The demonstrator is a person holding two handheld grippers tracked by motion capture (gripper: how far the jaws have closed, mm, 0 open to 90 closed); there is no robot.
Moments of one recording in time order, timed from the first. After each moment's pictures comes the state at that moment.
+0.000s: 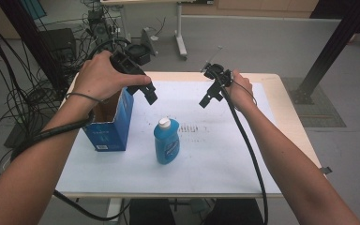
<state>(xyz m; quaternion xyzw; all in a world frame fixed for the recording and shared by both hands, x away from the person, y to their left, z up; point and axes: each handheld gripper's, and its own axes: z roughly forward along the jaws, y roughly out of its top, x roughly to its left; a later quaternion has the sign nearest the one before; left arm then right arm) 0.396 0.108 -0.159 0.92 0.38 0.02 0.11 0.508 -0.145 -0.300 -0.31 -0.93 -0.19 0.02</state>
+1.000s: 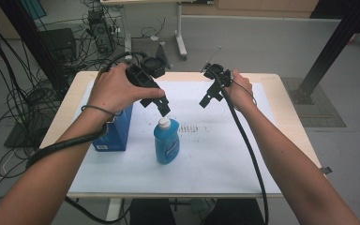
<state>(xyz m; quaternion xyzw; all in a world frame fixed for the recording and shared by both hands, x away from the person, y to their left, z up) 0.383 0.081 -0.182 0.93 0.36 0.00 0.11 0.508 -0.145 -0.300 -0.31 -0.93 -0.19 0.01</state>
